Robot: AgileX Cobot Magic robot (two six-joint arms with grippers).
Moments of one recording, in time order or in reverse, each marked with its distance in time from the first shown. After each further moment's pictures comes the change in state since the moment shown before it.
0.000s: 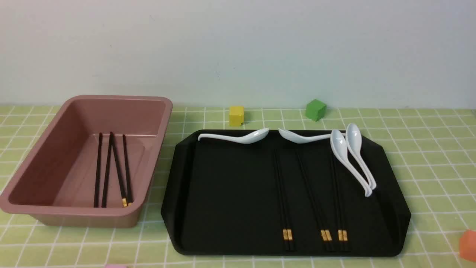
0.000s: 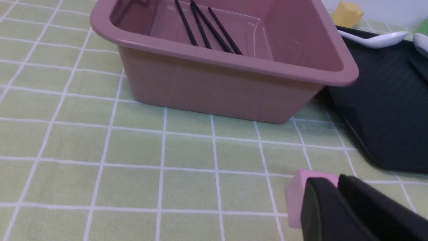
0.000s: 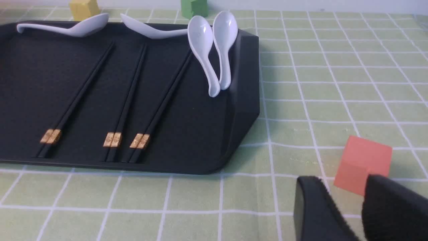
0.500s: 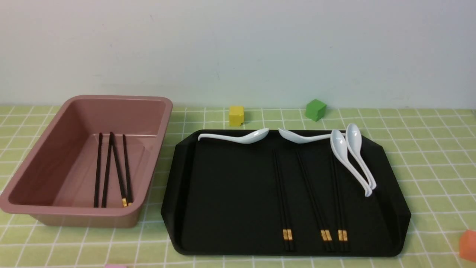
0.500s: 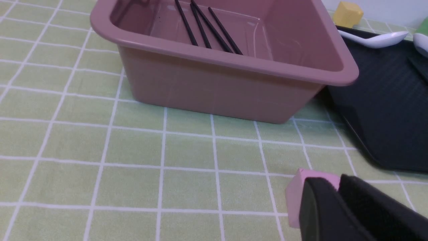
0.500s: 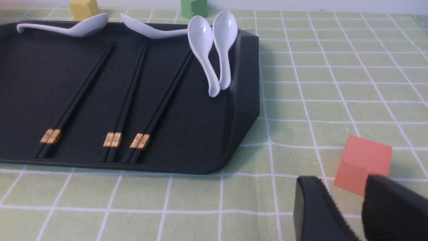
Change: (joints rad) right arm 0.000 0.000 0.000 0.000 0.000 0.000; left arm 0.000 0.000 0.000 0.000 0.000 0.000
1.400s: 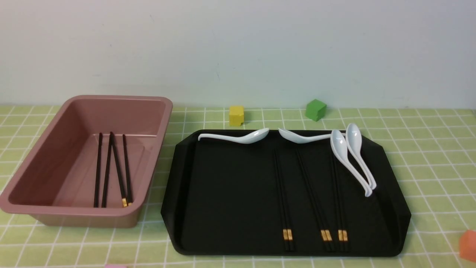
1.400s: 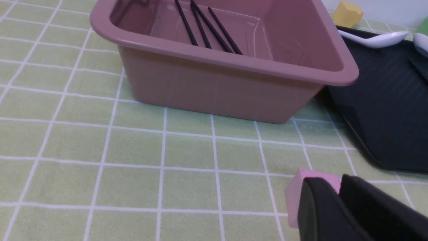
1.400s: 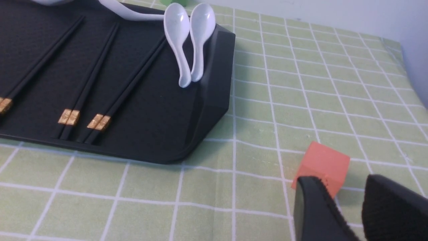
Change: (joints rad) right arm 0.000 0.000 0.000 -0.176 0.001 -0.001; left arm 0.000 0.000 0.000 0.000 0.000 0.000
